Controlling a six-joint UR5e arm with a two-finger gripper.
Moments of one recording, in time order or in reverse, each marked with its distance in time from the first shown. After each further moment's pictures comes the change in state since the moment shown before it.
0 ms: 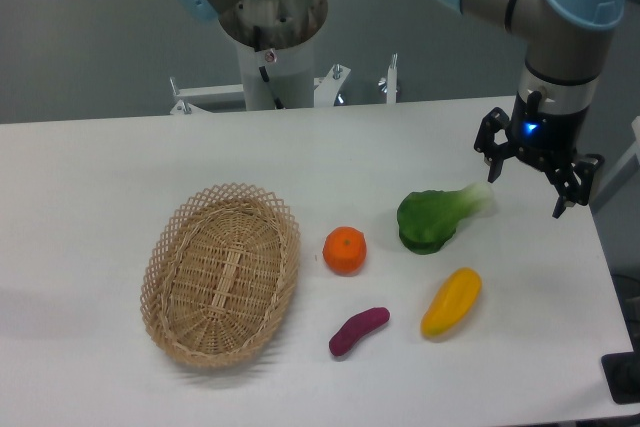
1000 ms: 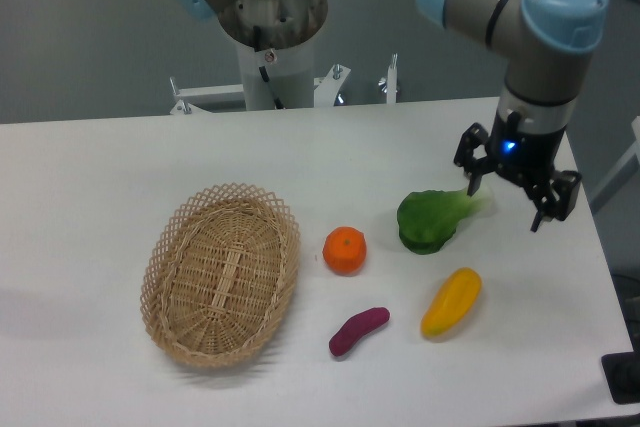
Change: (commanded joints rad) arm -0.106 -0.047 -0.024 0.050 0.011 -0.130
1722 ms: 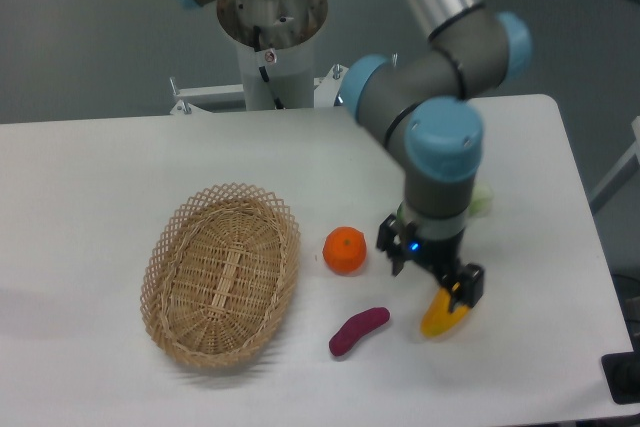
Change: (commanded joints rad) arm -0.209 -0.192 -0.071 0.235 0.087 -0.190
